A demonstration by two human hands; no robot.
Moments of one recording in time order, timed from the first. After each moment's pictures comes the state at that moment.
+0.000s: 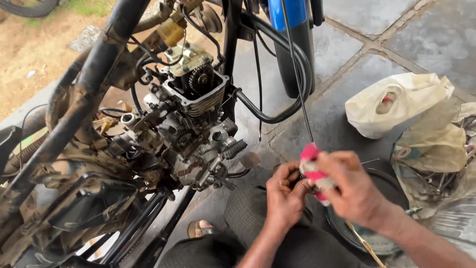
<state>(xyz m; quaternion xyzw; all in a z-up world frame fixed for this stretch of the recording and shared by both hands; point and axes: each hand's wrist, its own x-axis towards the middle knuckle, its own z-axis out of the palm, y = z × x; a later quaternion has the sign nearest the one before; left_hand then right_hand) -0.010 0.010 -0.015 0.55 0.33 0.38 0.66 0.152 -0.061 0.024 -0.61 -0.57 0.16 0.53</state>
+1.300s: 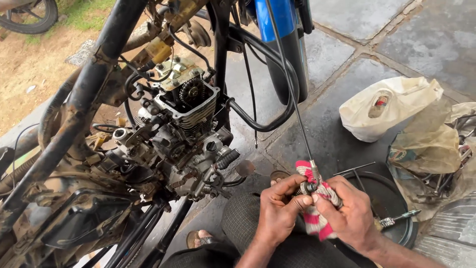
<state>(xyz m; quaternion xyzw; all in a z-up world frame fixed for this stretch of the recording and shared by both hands) -0.016 0.008 0.006 0.47 0.23 0.32 0.79 0.134 -0.083 0.019 -0.66 -0.55 0.09 0.51</state>
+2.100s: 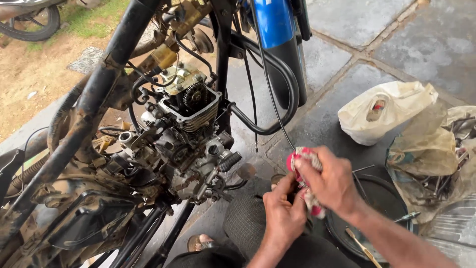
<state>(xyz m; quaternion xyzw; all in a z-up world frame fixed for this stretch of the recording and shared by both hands) -0.008 0.000 0.030 0.67 0.36 0.37 0.54 0.142 -0.028 0.026 -0.73 -0.46 0.18 0.47</state>
